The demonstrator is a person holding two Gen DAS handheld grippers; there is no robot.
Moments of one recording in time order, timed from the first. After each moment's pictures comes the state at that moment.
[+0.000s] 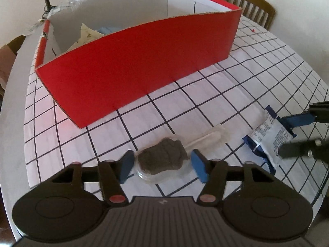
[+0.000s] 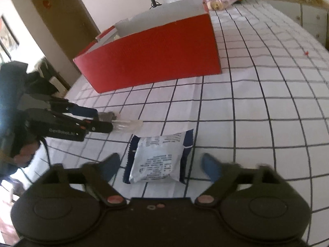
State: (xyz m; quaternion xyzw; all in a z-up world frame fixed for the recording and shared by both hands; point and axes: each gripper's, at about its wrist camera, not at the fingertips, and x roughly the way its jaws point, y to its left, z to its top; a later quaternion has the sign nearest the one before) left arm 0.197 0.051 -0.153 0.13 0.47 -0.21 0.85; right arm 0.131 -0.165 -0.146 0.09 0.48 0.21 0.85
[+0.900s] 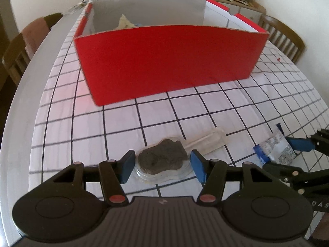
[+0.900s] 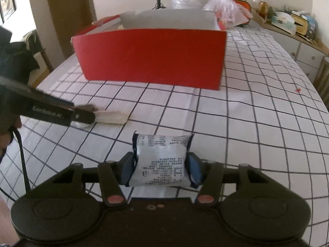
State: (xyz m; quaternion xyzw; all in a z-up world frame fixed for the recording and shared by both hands) left arm 0.177 0.060 -0.153 0.03 0.47 -0.11 0.88; right arm 0.126 -0.147 -0.138 0.00 0.45 0.18 0.87
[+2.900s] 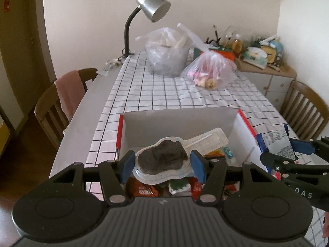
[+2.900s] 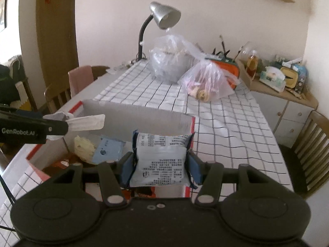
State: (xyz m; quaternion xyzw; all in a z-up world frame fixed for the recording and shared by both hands) left arm 0.279 0.047 -0.024 0.00 0.35 -0.01 0.94; right arm 0.300 -0.129 -0.055 -0.05 0.36 0.14 0.92
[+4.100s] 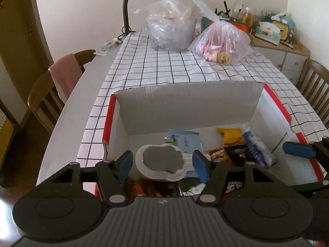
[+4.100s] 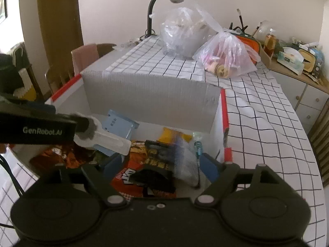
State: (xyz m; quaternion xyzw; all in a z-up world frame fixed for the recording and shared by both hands) left arm 0.327 0.043 -0.074 0.02 0.40 0.00 0.92; right arm 0.314 -0.106 -0.098 -0.04 0.40 0.16 0.90
